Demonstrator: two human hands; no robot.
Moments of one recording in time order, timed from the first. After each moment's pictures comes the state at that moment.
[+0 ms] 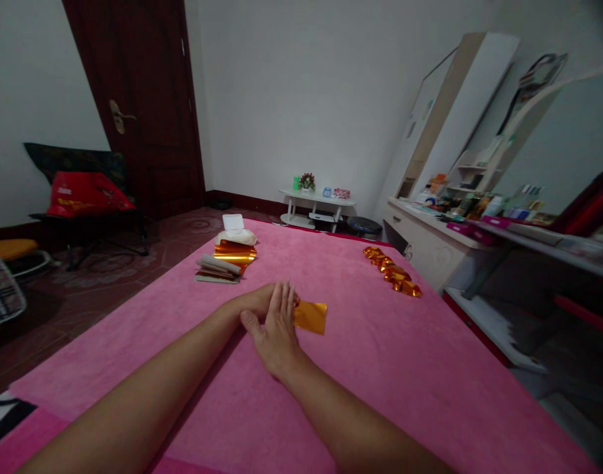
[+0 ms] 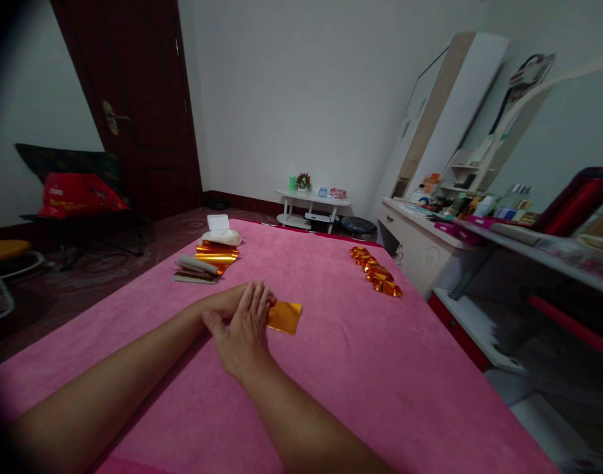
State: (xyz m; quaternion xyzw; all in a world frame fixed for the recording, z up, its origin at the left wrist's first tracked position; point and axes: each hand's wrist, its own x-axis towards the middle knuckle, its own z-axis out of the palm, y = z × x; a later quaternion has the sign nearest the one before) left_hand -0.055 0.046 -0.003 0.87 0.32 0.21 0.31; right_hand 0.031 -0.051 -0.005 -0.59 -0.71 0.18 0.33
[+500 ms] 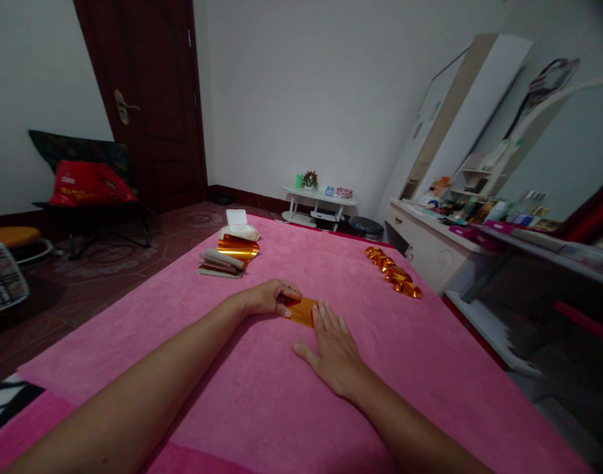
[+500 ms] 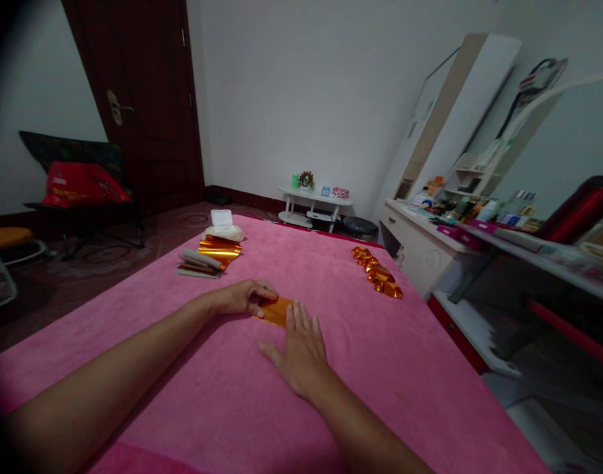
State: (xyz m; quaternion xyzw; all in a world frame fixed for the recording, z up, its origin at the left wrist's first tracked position) left_hand -0.059 0.056 -0.001 0.88 0.20 0.21 0.37; right_hand 0.131 -0.083 0.000 -0.63 -0.76 0.11 0.09
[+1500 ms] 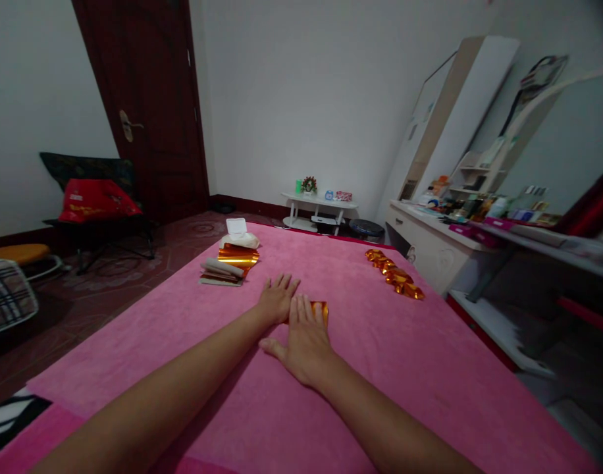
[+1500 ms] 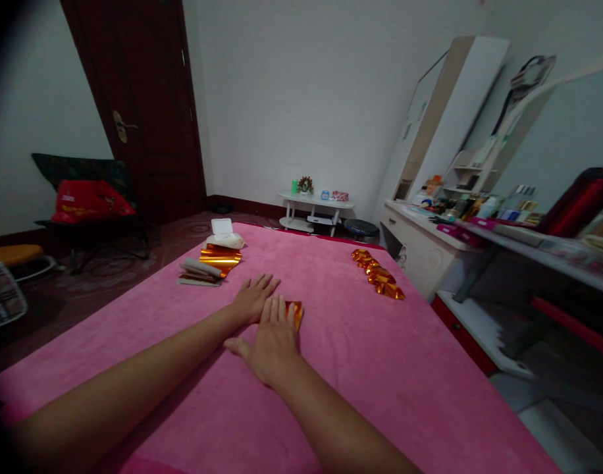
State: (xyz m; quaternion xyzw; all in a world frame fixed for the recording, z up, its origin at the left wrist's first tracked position) left_hand -0.018 0.051 -0.023 0.85 0.51 0.12 0.01; right_hand 0.083 -0.065 0.010 -0.62 -0.77 0.07 0.14
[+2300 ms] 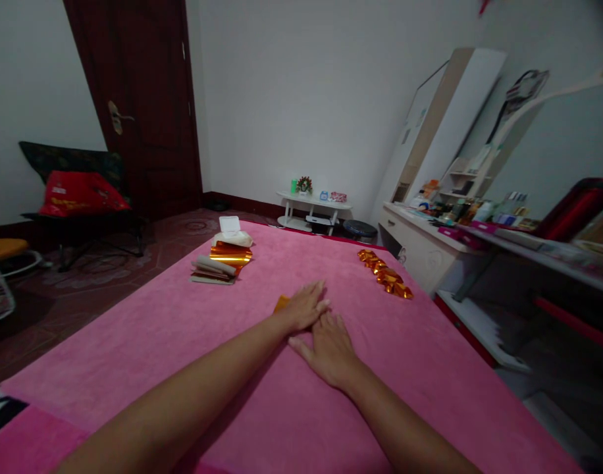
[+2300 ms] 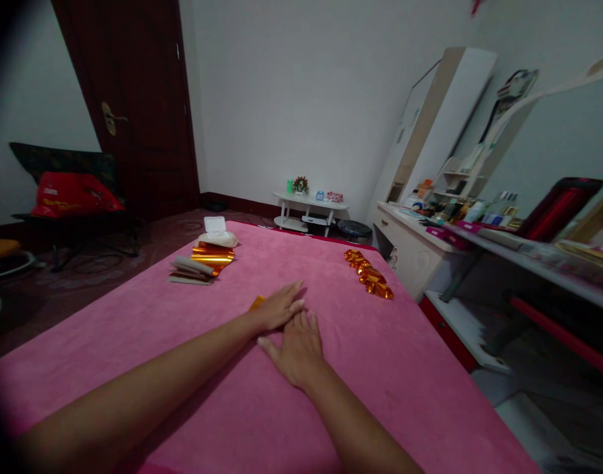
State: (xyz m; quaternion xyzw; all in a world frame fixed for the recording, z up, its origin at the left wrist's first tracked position) left_hand 0.050 0.032 -0.017 0.89 0.38 0.21 0.15; right_hand 0.144 -0.071 -0.004 -0.63 -0.76 0.07 0.11
